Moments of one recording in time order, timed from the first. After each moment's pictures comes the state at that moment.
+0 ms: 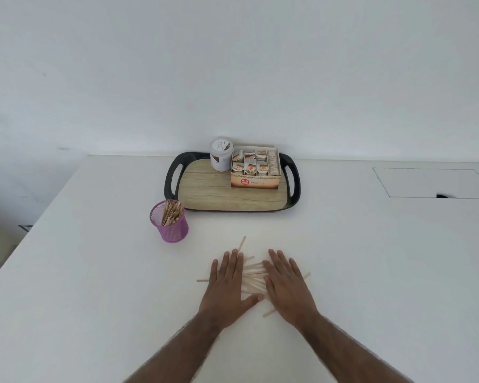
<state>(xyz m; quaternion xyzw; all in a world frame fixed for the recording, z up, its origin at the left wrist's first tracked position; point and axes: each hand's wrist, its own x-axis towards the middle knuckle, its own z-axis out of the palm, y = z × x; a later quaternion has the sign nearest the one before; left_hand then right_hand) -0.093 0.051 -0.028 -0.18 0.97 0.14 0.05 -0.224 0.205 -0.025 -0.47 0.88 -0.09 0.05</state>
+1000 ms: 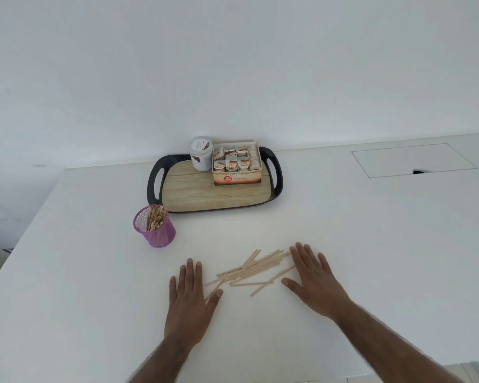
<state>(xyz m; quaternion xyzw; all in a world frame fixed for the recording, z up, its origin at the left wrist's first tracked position) -0.030 0.029 -0.035 -0.28 0.95 0.15 -0.02 -0.260 0.284 -0.016 -0.41 0.90 -0.05 0.15</state>
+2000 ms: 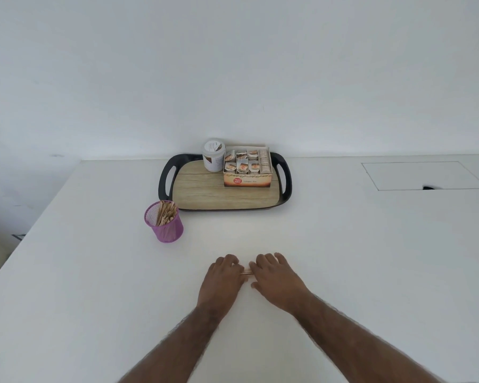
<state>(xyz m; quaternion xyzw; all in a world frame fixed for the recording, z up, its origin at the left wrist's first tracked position) -0.100 0.054 -0.008 -0.19 0.96 0.18 -0.07 -0.224 0.194 0.010 -0.58 0.81 0.04 0.03</state>
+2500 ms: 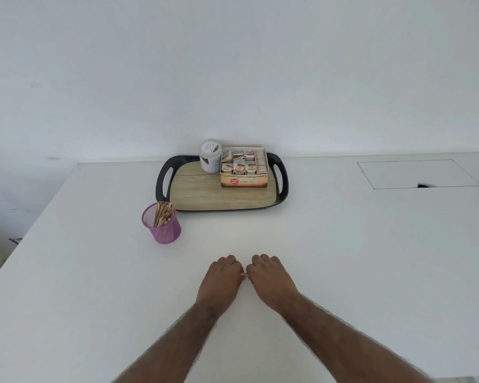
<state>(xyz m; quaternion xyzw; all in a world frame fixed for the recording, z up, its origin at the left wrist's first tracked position) -0.107 0.052 -0.011 -0.17 0.97 0.16 -0.06 -0.206 0.184 0.021 -0.55 0.84 0.03 0.03</state>
